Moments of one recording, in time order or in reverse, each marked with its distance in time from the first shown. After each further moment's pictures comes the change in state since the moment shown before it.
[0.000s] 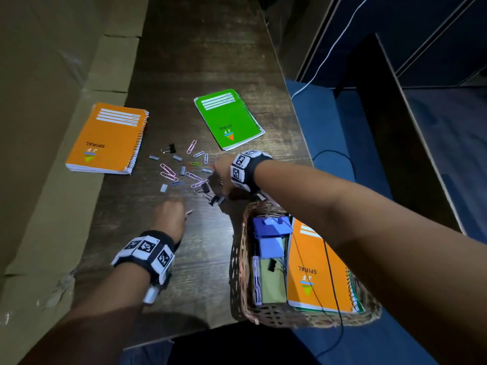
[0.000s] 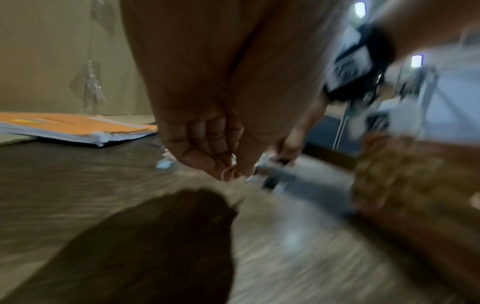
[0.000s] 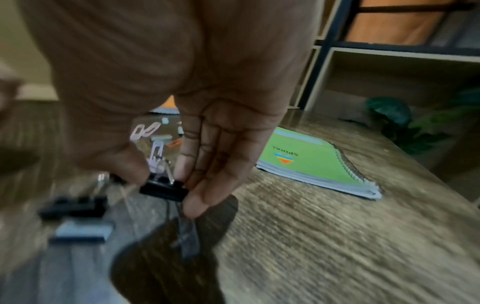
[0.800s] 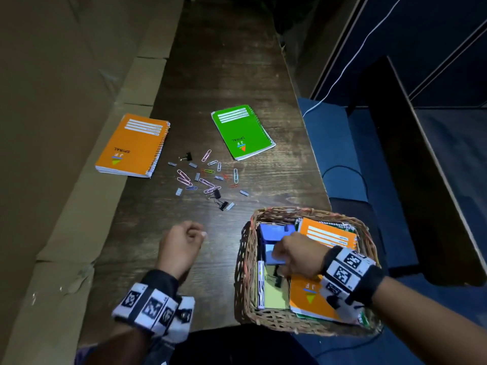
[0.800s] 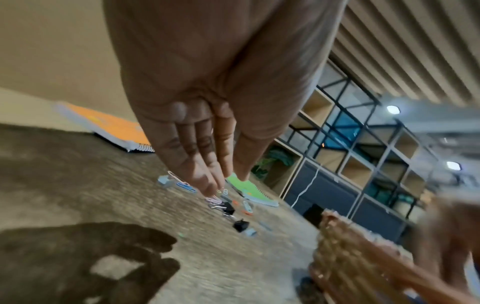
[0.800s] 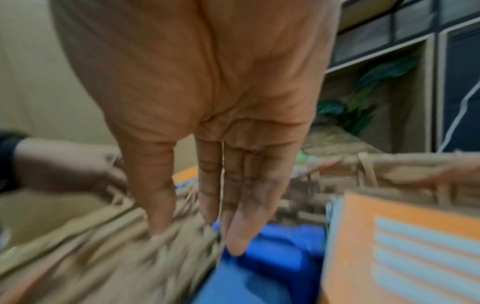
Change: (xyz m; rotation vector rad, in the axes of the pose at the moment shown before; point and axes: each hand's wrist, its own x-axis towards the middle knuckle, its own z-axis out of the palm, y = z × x) left_hand -0.077 0.012 0.005 -0.820 0.152 -0.200; right_hand -0.172 -0.003 0.117 0.389 -0.043 0.087
